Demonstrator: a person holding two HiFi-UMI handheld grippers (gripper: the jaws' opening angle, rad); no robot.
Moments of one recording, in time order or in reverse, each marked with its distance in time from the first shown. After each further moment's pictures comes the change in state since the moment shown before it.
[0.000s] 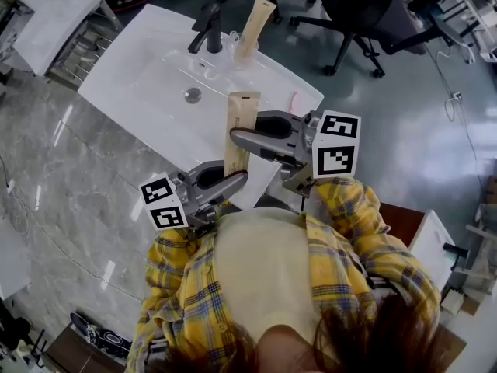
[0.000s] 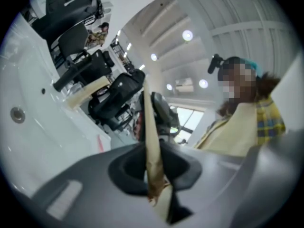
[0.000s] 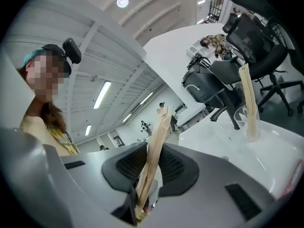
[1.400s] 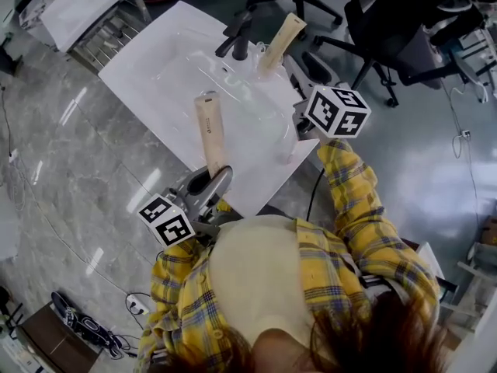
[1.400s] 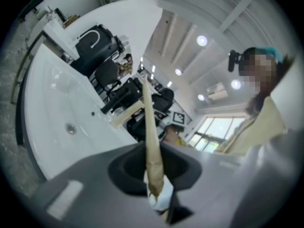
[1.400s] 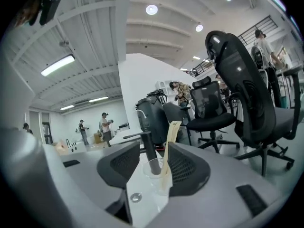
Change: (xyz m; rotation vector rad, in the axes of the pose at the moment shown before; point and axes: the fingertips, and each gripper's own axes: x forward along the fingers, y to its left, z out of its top) left arm -0.053 0.034 0.011 -0.005 -0.224 0.484; right arm -0.051 -0.180 0.100 -0.296 -0.241 -0.753
